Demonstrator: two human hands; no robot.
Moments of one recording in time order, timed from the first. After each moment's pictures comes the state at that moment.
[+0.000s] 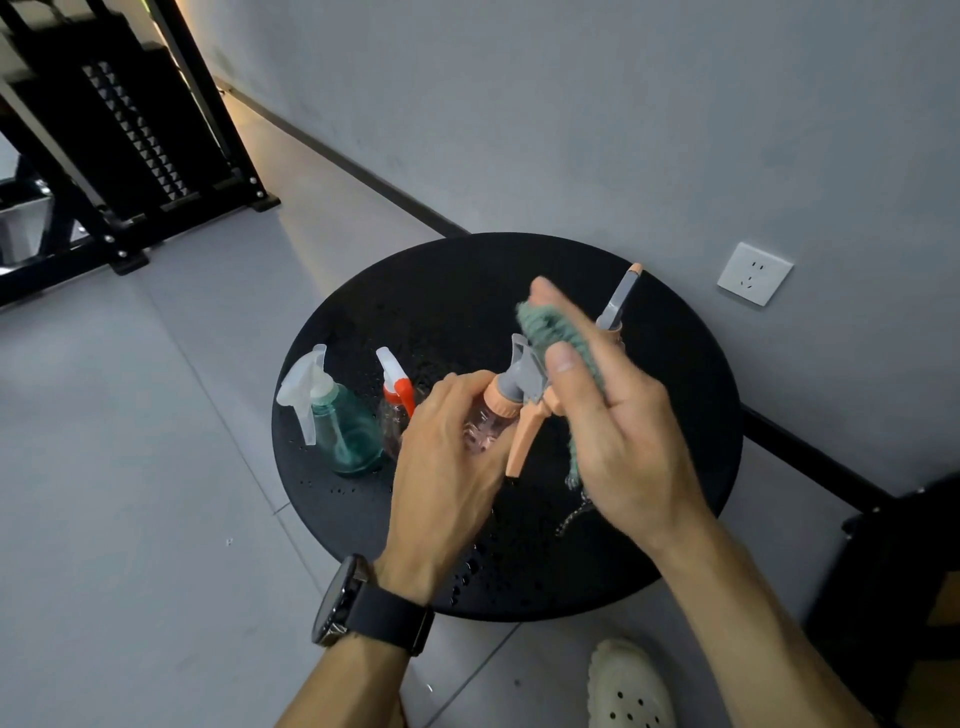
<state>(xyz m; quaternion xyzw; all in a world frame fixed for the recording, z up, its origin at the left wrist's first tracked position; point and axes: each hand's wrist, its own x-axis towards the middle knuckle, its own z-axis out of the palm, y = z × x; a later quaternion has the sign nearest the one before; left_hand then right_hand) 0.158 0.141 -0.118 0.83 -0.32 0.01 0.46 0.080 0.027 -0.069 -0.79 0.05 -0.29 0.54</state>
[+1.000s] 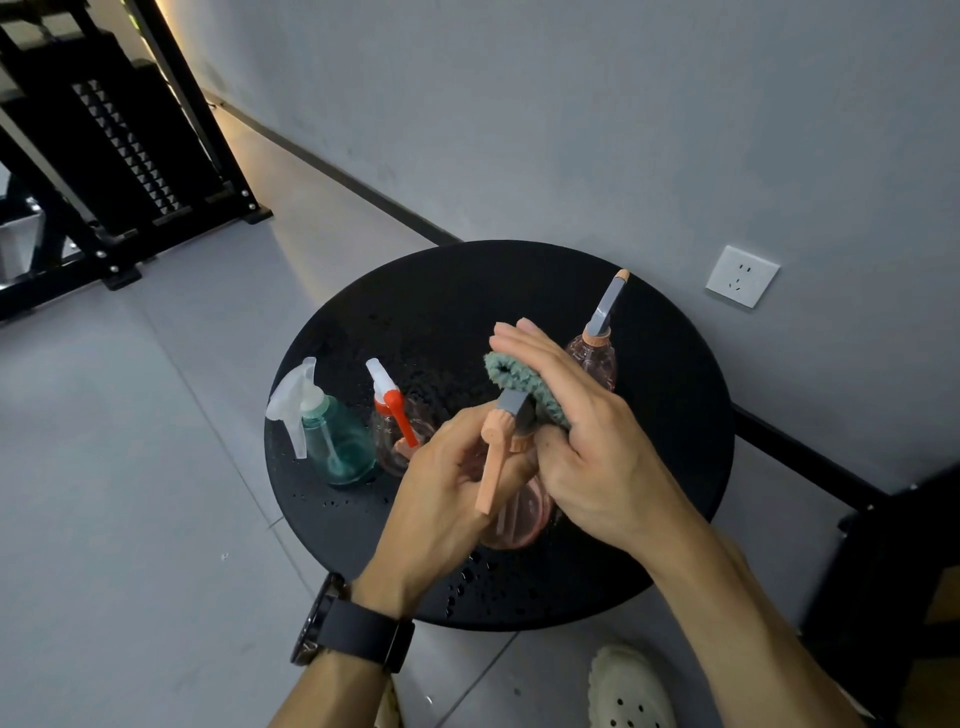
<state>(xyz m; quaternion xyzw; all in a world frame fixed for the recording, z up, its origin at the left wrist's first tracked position) 0.153 0.149 -0.108 0.75 -0.39 -0.12 0.52 0.080 0.019 -0.081 -0.86 0.05 -0.18 0.48</state>
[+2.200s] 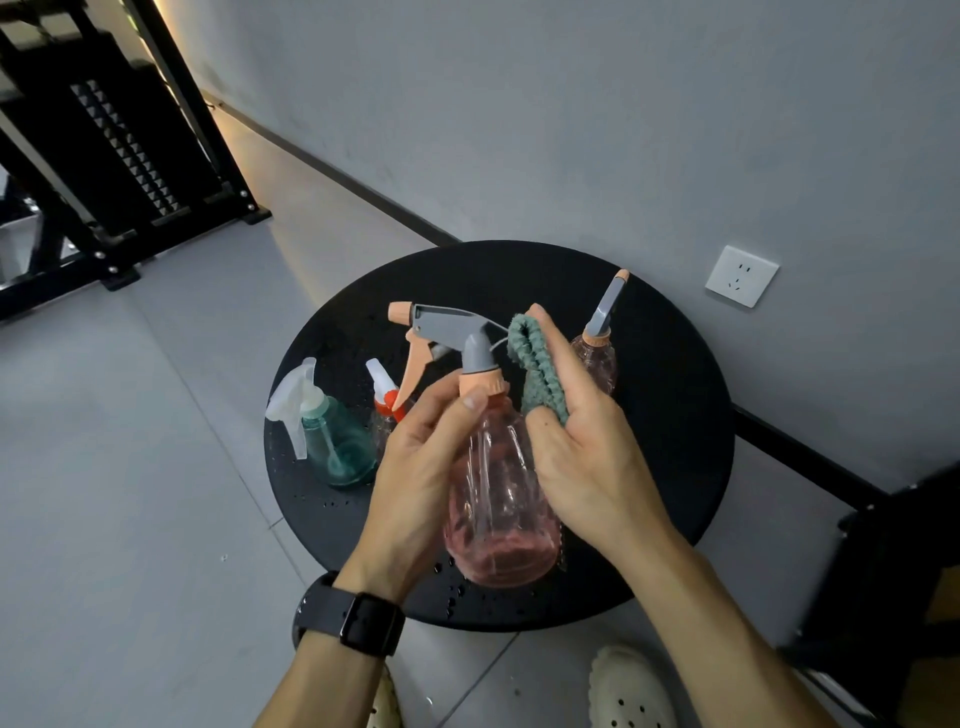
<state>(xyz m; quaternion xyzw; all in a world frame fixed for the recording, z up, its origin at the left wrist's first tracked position) 0.159 0.147 -0.096 0.57 -0.15 -0.29 0.75 0.082 0.036 -0.073 -0.78 0.16 -0.20 0.57</state>
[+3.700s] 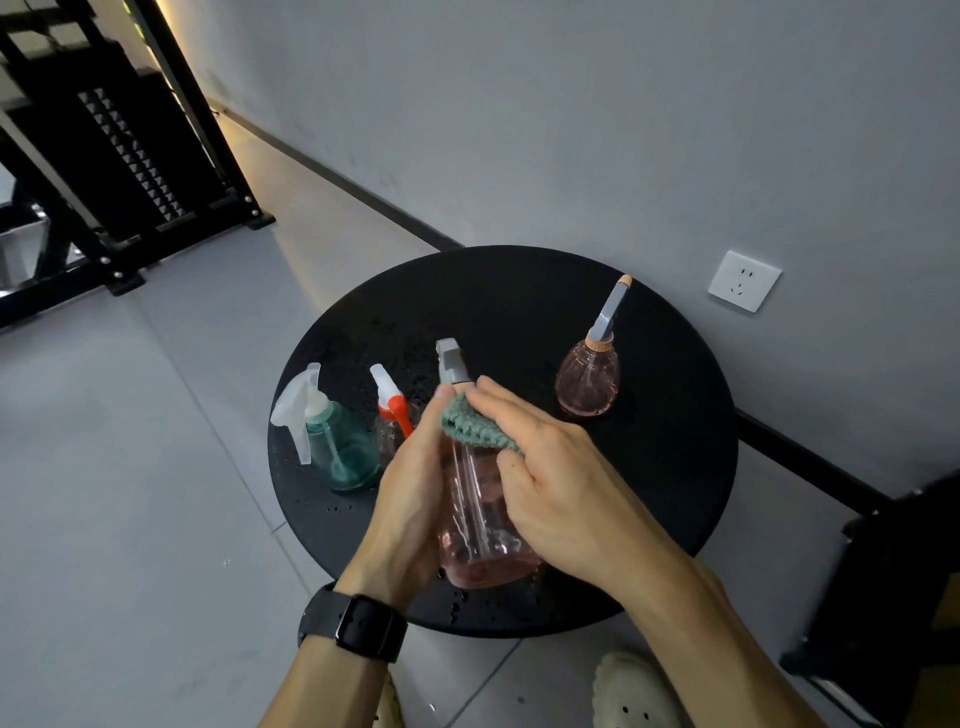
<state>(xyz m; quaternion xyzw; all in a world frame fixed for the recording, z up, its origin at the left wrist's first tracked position) 0.159 0.147 -0.095 0.54 -0.01 -0.37 0.76 0.082 0.048 -0.072 -0.89 0.12 -0.07 0.44</state>
